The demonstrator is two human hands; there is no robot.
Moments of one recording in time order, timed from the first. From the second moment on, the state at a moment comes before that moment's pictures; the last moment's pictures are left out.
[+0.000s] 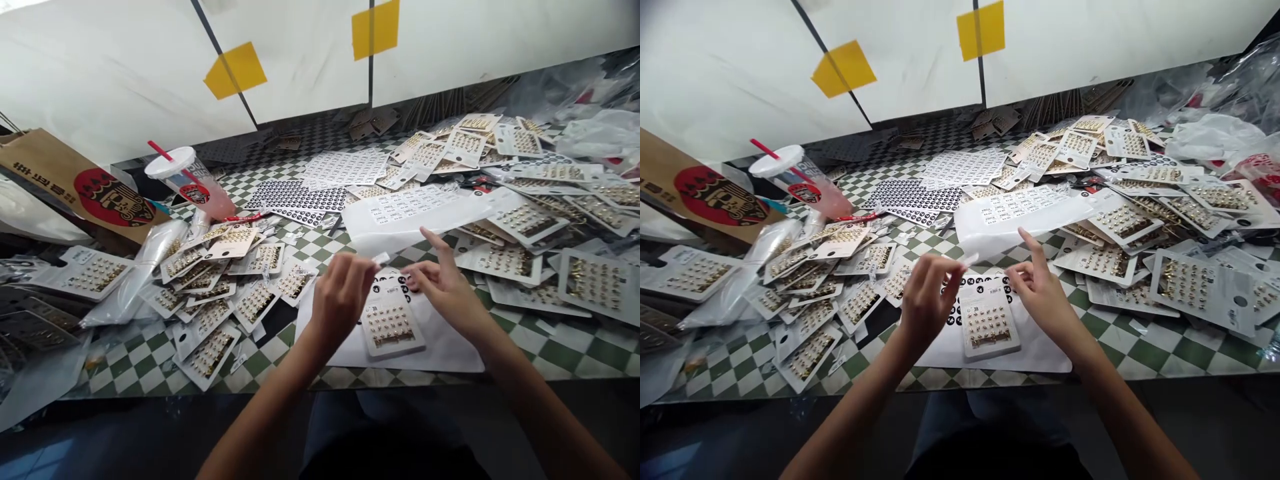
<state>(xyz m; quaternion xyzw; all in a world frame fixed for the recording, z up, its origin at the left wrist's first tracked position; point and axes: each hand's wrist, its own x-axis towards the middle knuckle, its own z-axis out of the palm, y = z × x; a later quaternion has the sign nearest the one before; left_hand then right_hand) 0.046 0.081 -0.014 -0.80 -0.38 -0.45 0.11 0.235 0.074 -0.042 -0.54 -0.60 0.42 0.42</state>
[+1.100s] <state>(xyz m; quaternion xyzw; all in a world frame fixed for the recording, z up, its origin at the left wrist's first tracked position) 0.050 0.093 -0.053 -0.93 -0.25 -0.21 0.14 0.237 0.056 -0.056 -0.58 -0.69 0.28 0.35</state>
